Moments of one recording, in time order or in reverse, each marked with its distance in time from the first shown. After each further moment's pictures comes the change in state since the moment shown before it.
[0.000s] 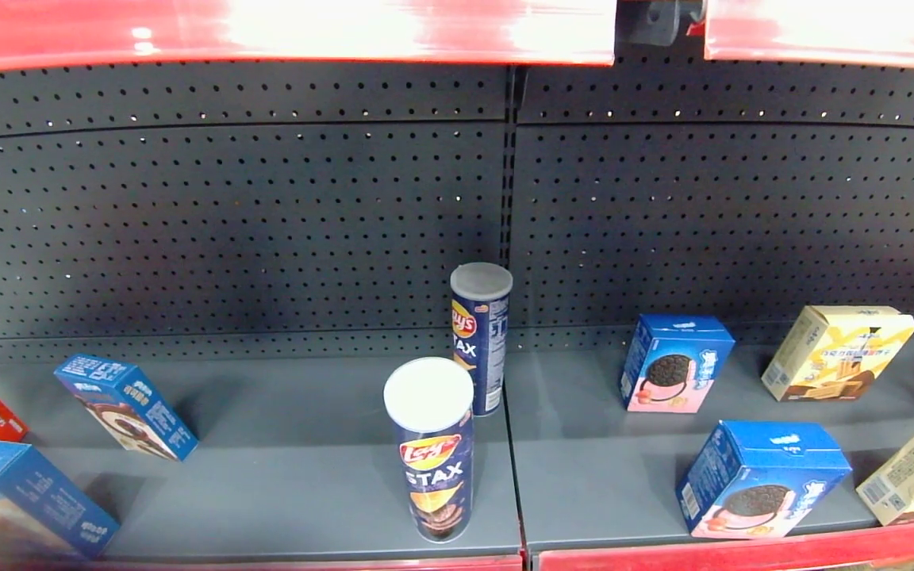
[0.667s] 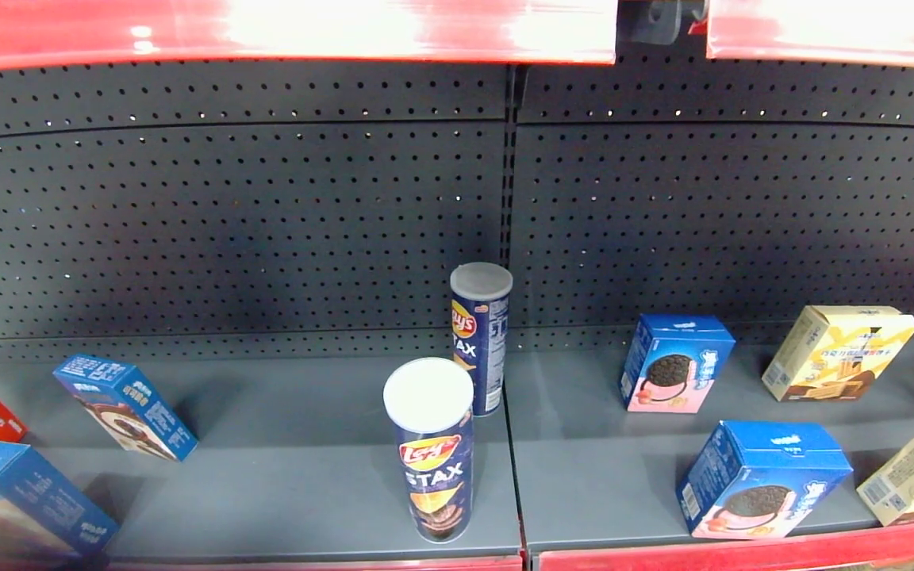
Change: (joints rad) left arm -0.400 0.491 -0.110 -0.158 -0.216 -0.023; right arm 0.000 0.000 -0.003 0.008 0.035 -0.059
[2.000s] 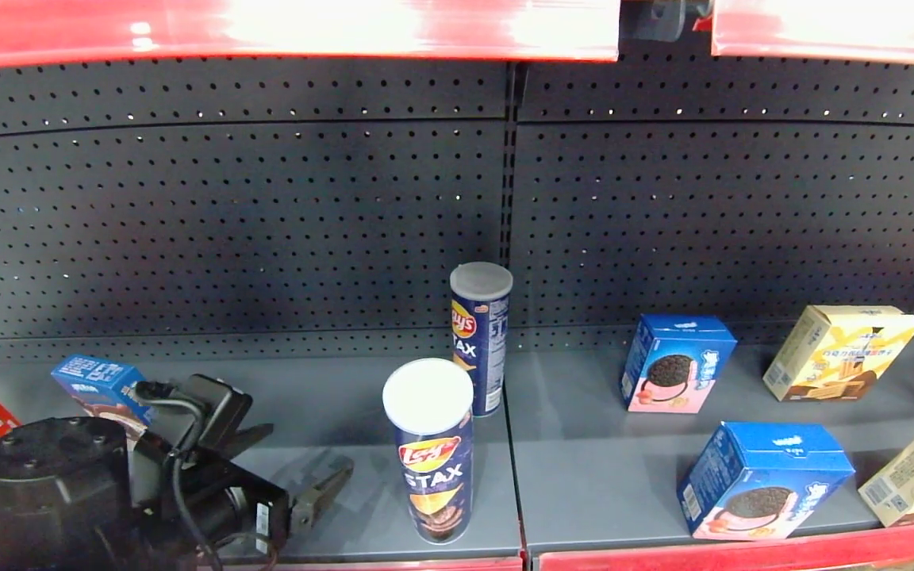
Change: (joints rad) left arm -0.196 0.913 -0.035 -0.816 0.331 -0.073; right arm 0.000 0.001 -0.001 0.000 0.000 -0.040
